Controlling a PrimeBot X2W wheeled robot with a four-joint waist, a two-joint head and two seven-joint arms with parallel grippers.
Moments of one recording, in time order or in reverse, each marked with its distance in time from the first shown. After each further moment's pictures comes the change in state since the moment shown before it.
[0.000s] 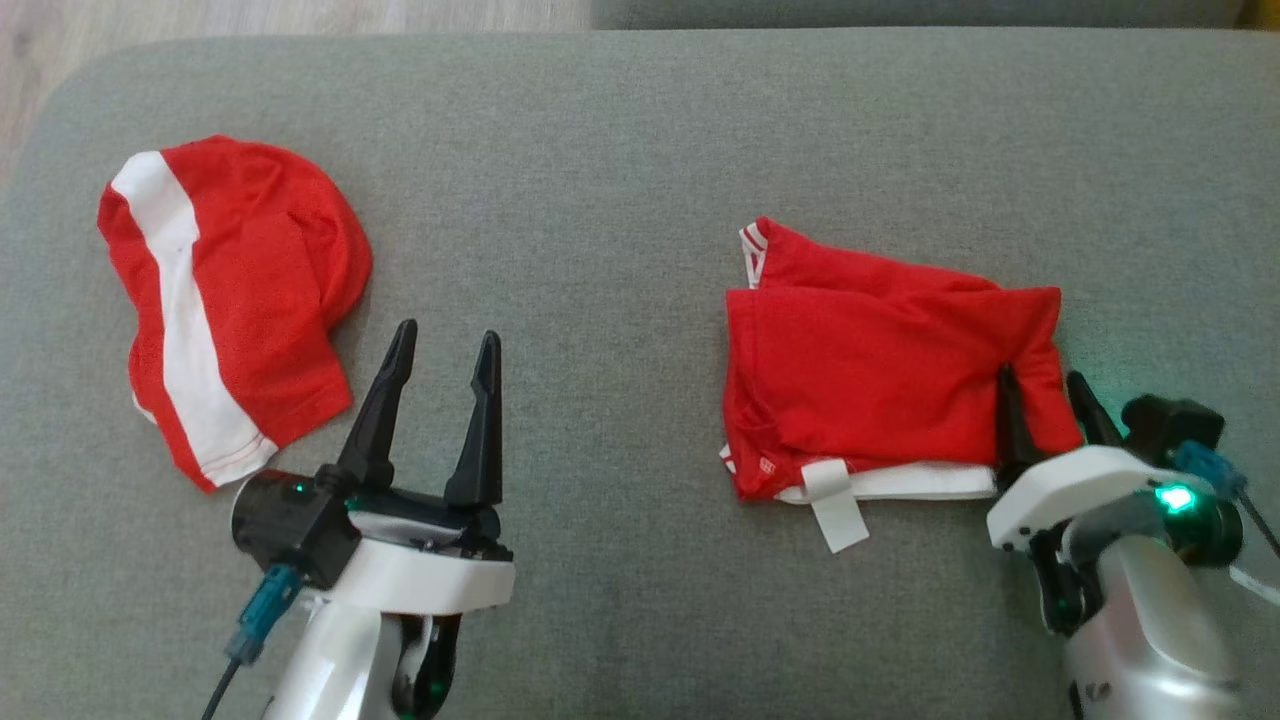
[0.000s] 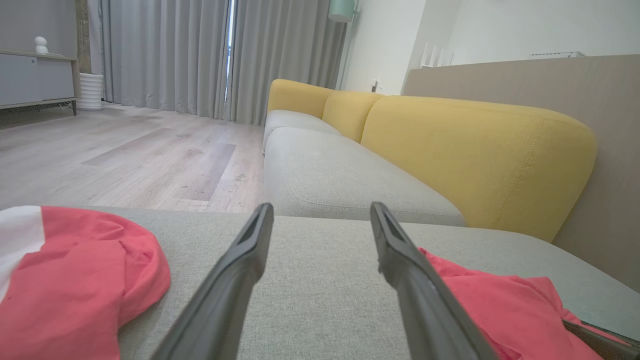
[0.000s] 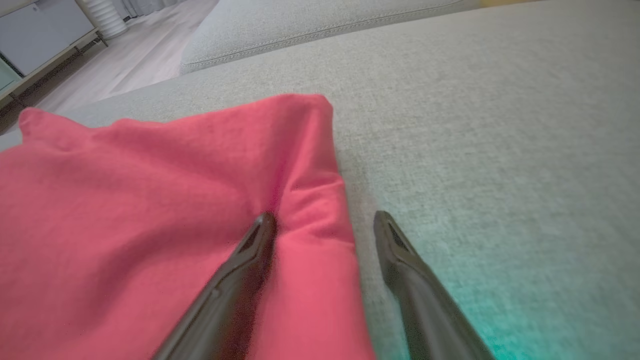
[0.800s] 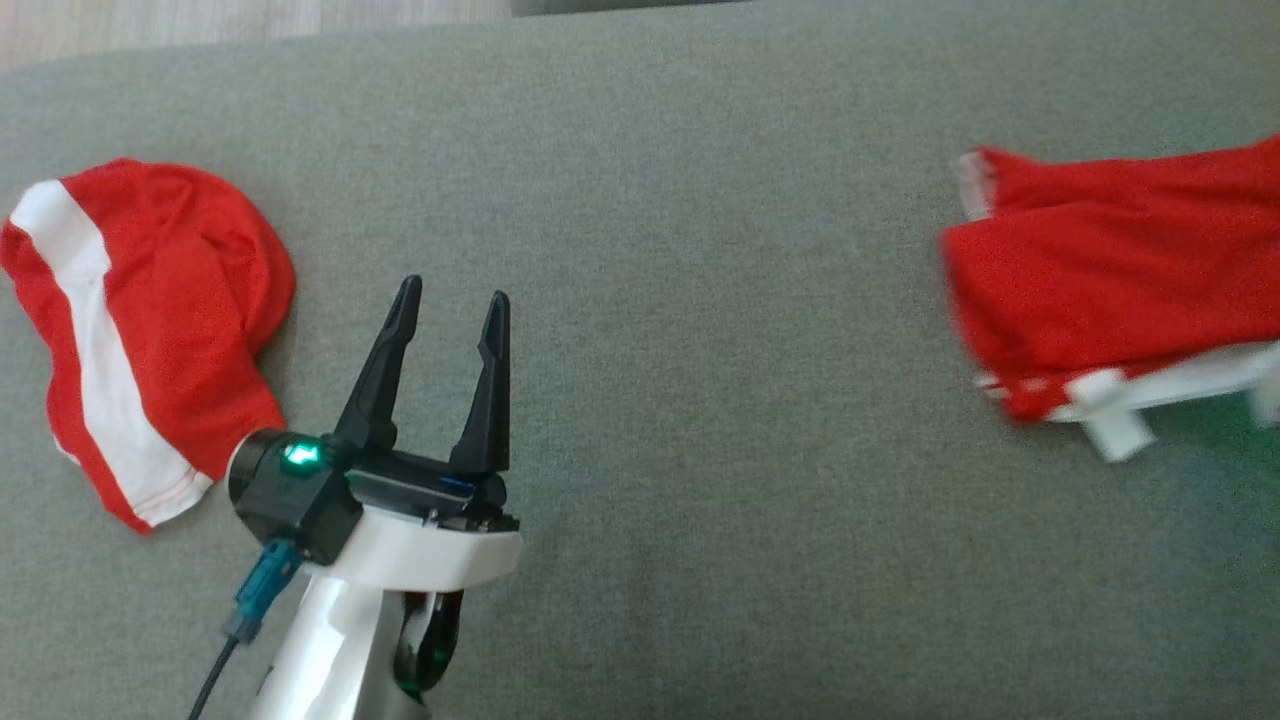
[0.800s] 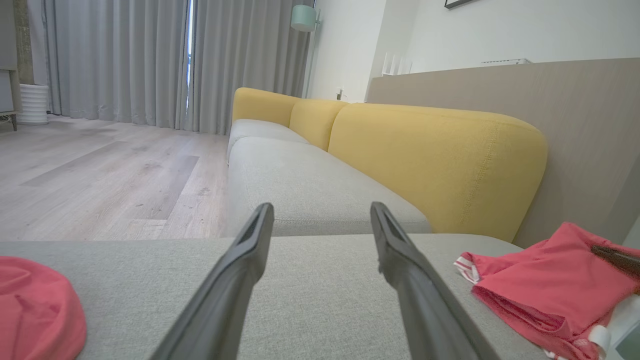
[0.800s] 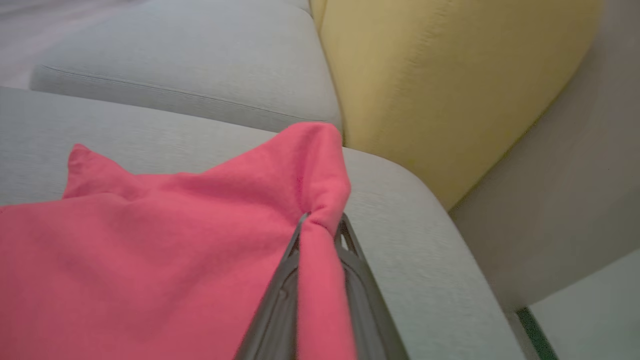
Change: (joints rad) left arm -0.044 0.000 -0.012 -0.035 0.015 0.000 0.000; right arm -0.192 -0.367 0.048 0.041 -0.127 0.000 -0.008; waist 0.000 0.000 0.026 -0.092
